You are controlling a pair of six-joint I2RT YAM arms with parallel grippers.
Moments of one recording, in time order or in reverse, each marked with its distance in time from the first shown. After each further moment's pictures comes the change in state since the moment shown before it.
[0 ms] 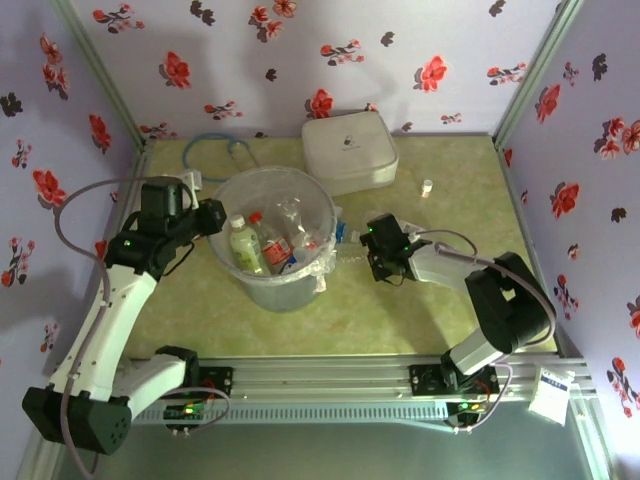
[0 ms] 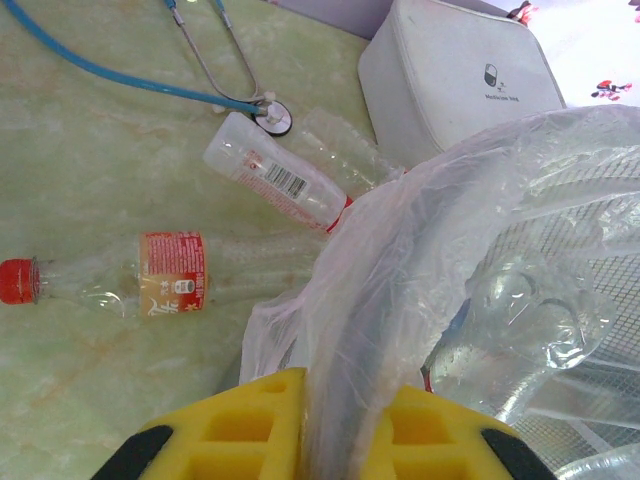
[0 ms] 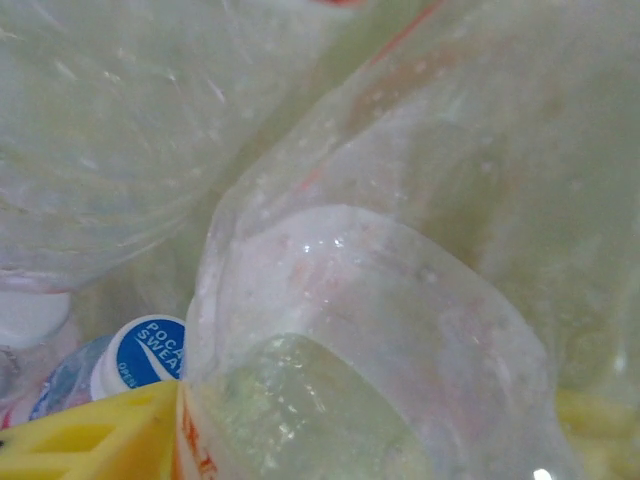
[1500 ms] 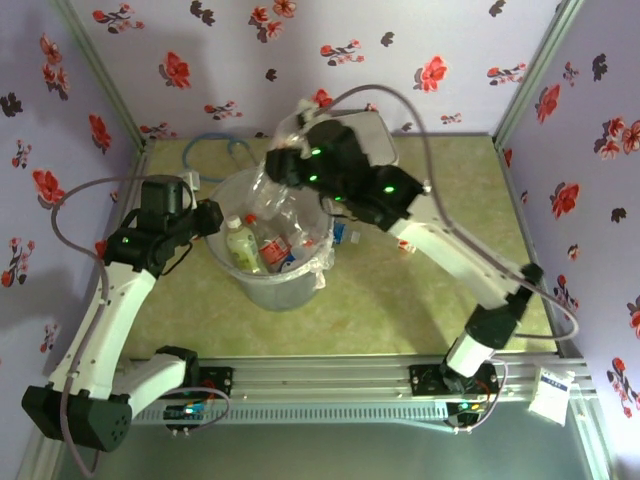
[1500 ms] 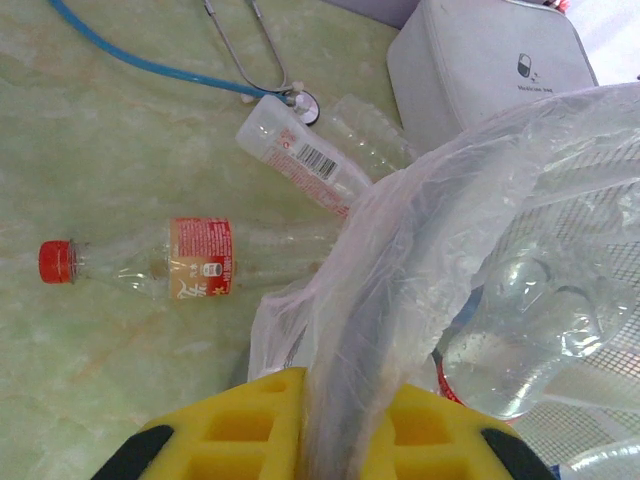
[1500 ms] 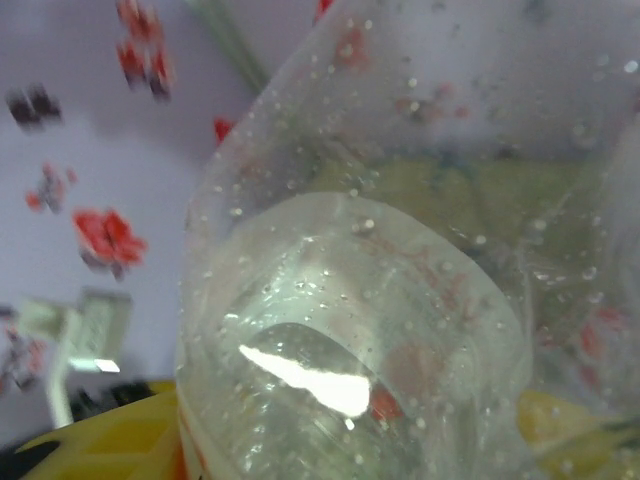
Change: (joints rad) left arm 0.000 0.011 0.048 -0.084 -0.043 0.004; right arm 0.412 0.154 1.239 -0.541 0.097 -1.105
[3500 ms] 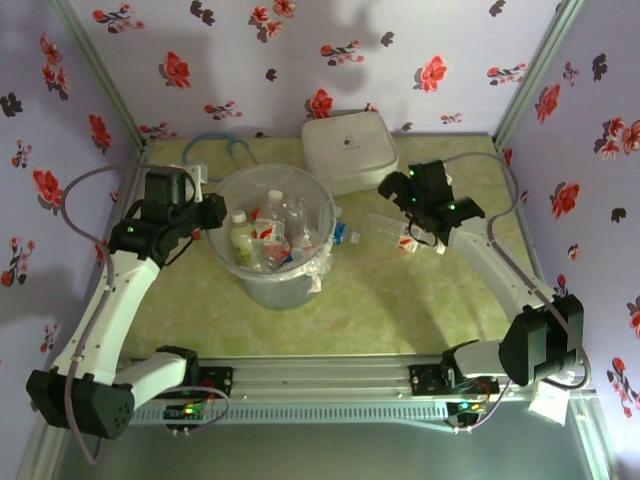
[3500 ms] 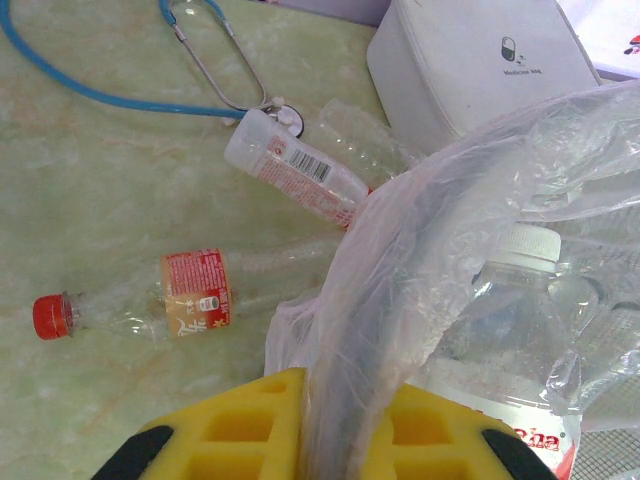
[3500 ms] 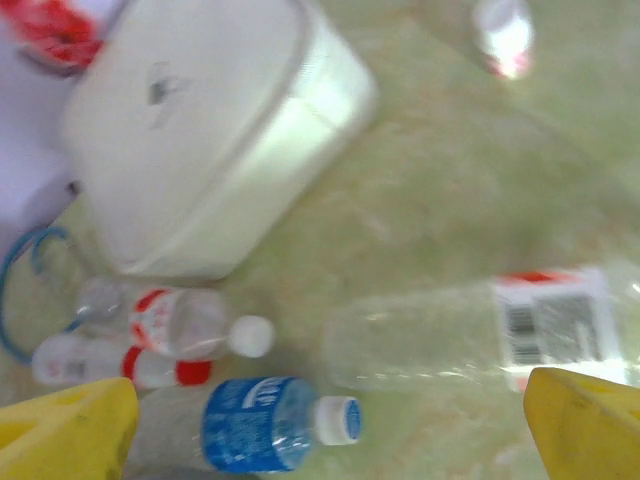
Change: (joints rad) left arm 0.003 0.065 0.023 0.054 0.032 0.125; right arm -0.629 -0.367 -0.867 0.133 -0.053 0.394
